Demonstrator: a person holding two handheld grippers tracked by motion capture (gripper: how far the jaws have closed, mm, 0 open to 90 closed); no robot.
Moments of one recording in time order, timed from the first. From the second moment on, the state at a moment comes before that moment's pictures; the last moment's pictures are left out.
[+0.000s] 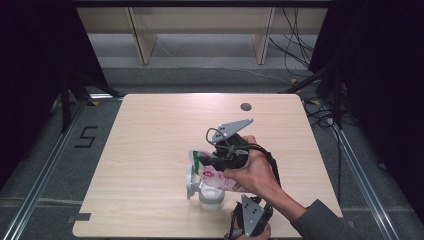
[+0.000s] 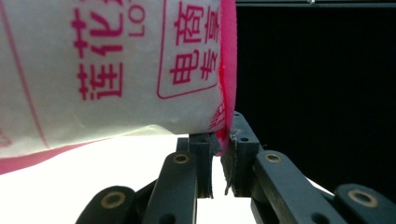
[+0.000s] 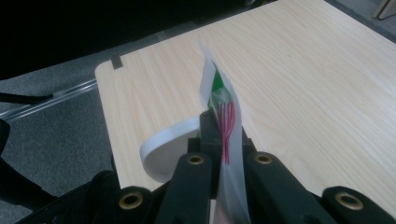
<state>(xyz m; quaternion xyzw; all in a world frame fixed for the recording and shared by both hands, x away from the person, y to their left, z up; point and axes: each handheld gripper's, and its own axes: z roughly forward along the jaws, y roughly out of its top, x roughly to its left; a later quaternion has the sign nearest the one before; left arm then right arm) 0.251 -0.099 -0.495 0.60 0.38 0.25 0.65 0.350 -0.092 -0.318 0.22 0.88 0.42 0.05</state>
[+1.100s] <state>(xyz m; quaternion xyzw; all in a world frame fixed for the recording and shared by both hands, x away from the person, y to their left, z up) 0.255 -0.097 -0.494 0.60 0.38 0.25 0.66 0.348 -0.090 -0.316 0.21 0.88 0.42 0.05</state>
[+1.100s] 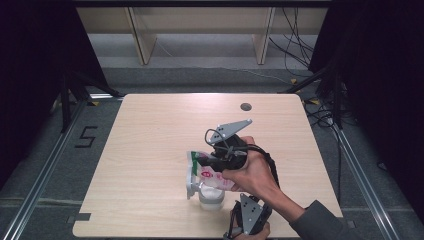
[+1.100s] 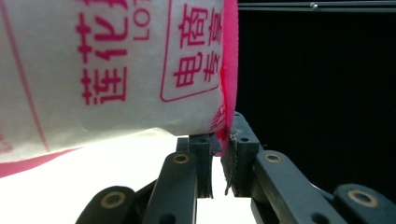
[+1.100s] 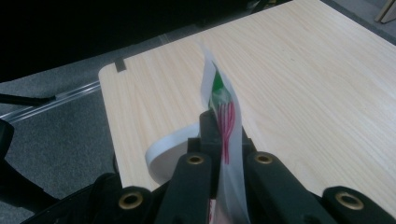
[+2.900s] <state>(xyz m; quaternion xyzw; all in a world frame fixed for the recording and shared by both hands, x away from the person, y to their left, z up) 0.255 -0.101 -0.494 0.58 0.38 0.26 0.67 0.346 -0.093 -0.315 0.21 0.88 0.42 0.05</state>
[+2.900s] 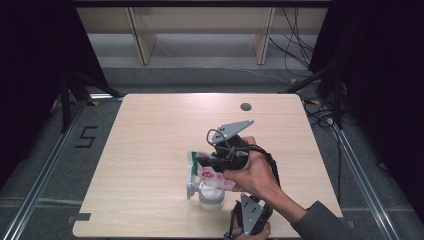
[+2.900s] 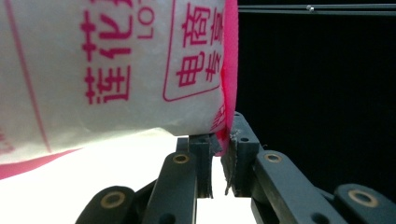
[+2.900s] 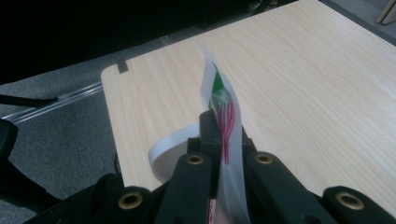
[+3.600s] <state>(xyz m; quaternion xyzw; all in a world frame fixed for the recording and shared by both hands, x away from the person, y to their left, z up) 0.255 -0.098 -0.495 0.59 0.38 0.26 0.66 0.347 -0.096 -0.313 0.21 0.88 0.43 0.05</state>
